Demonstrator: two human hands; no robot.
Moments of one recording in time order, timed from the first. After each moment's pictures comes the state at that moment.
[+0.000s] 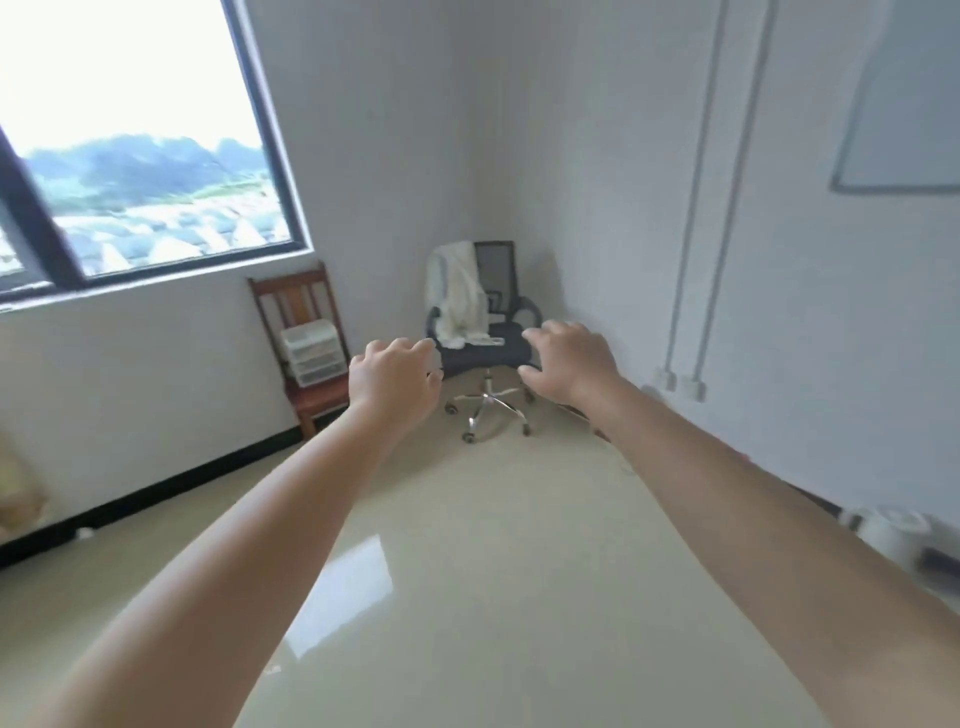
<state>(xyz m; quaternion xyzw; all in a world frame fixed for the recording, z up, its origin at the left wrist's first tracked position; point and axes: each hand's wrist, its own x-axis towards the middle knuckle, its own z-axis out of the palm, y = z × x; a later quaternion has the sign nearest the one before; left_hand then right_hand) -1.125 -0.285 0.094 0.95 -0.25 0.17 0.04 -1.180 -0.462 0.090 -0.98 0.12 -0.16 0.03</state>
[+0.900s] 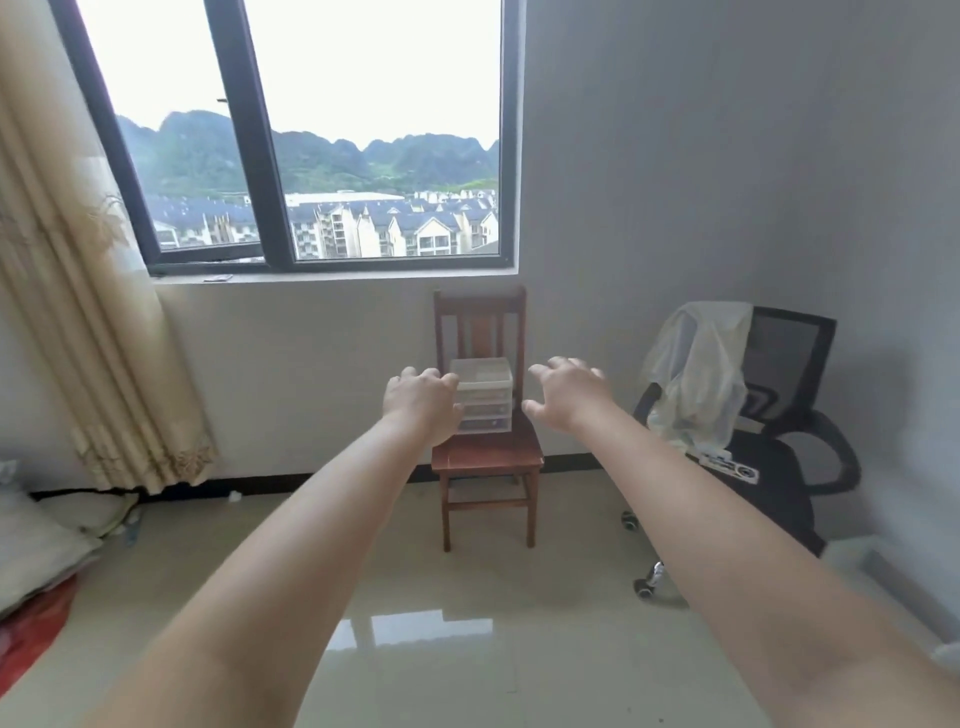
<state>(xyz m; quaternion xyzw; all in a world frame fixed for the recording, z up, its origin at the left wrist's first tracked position) -0.497 -0.280 0.062 1.00 -0.02 0.09 -0.03 -0.483 -0.449 0.072 -0.99 -0.12 -0.06 0.02</state>
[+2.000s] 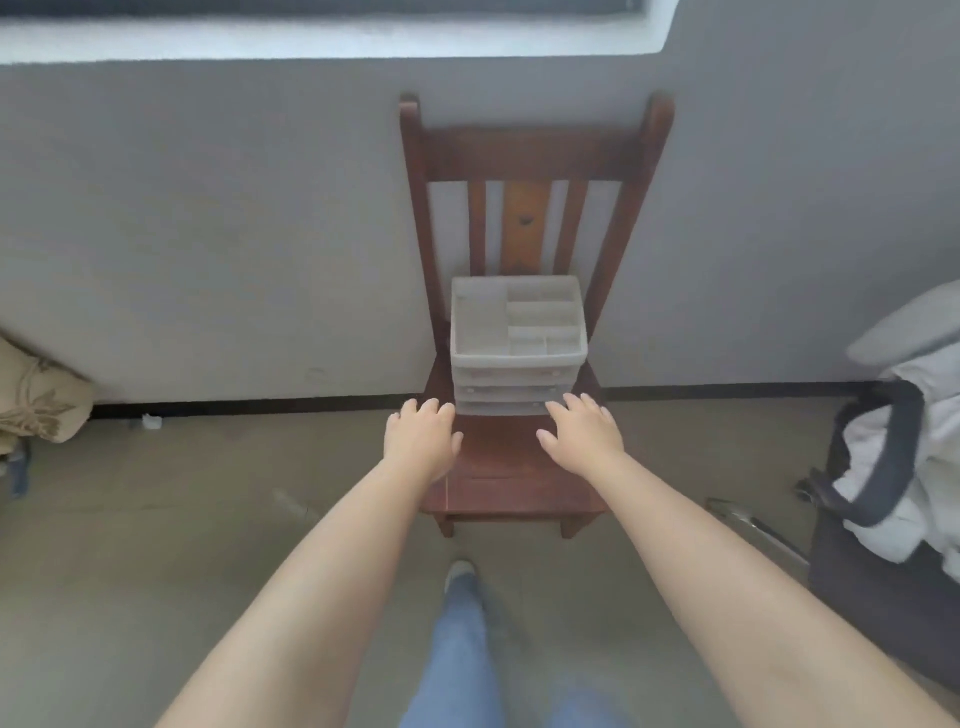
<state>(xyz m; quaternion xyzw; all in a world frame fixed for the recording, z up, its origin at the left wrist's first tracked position) 0.226 -0.171 -0.225 0.98 0.03 -0.19 0.03 0.261 -0.354 -0.235 -0.97 -0.10 0.21 0.04</state>
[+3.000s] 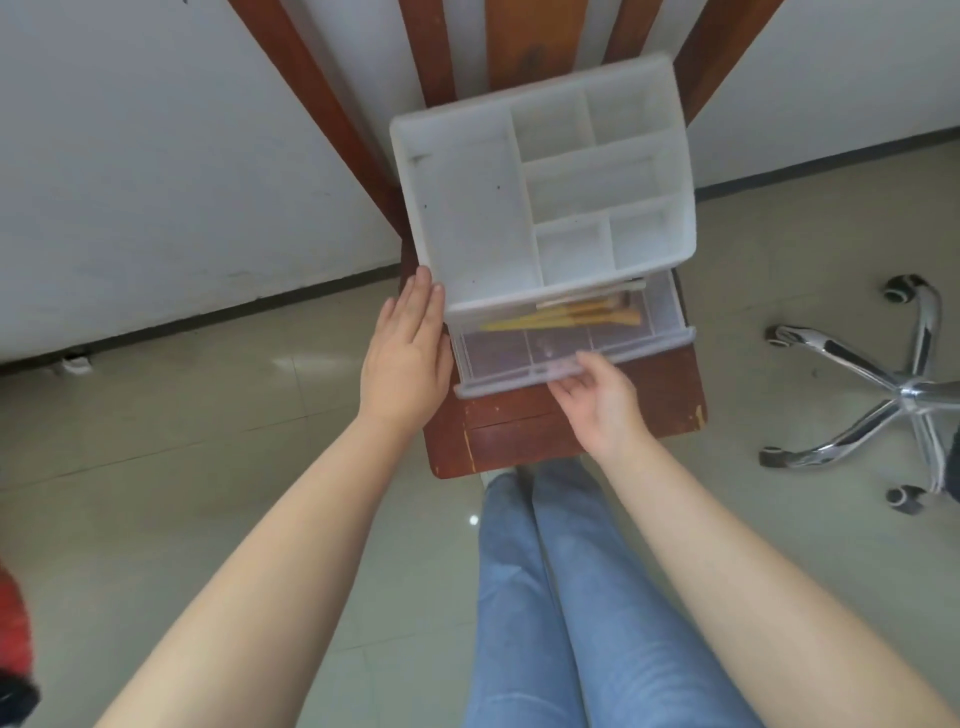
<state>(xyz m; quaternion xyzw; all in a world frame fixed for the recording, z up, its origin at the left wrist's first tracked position) 0.382 -0.118 -0.389 0.97 -0.14 -0.07 0.17 0.357 -0.301 -0.414 -0.31 0.50 0.15 0.79</state>
